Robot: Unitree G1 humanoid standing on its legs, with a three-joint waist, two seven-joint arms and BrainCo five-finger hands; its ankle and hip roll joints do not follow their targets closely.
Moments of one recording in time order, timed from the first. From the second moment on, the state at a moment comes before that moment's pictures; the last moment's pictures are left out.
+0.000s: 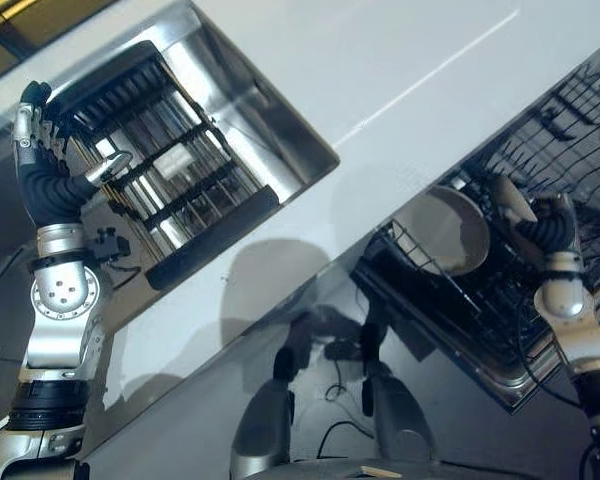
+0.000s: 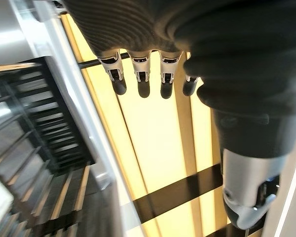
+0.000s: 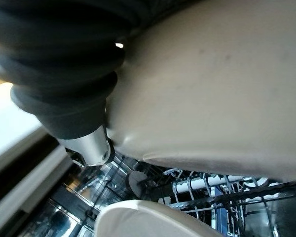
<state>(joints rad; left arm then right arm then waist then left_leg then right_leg) -0.18 0.68 0.14 -0.08 -0.36 -0.30 0.38 -0.24 -0.77 0.01 0.30 -0.02 -0.17 -0.40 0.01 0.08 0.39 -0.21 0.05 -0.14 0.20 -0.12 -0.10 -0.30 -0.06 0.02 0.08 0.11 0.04</state>
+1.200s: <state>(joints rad) -0.32 0.81 0.13 -0.01 -0.35 -0.29 0.44 -0.53 -0.99 0.33 0.47 -0.21 -0.01 -0.19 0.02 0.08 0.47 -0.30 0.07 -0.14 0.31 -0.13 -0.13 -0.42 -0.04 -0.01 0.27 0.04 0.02</state>
